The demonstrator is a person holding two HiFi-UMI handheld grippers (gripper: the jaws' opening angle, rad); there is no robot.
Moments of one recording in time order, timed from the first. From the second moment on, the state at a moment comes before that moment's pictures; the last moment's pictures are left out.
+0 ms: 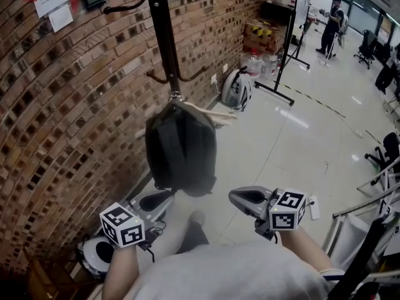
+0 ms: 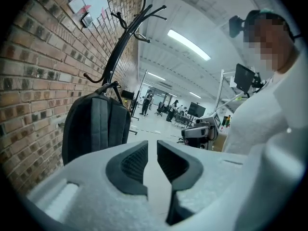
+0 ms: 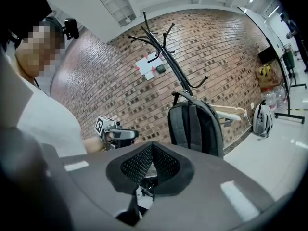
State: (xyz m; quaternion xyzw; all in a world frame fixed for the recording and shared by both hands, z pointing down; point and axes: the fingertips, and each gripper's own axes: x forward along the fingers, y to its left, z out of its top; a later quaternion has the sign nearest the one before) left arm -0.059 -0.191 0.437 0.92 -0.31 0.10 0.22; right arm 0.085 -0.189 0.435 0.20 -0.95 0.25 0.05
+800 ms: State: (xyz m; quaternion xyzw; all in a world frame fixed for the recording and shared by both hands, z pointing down) left arm -0.153 -0.416 0.461 0.93 -0.29 0.15 0.18; right arm 0.038 -0.426 0.456 0.23 -0.95 0.18 0.11
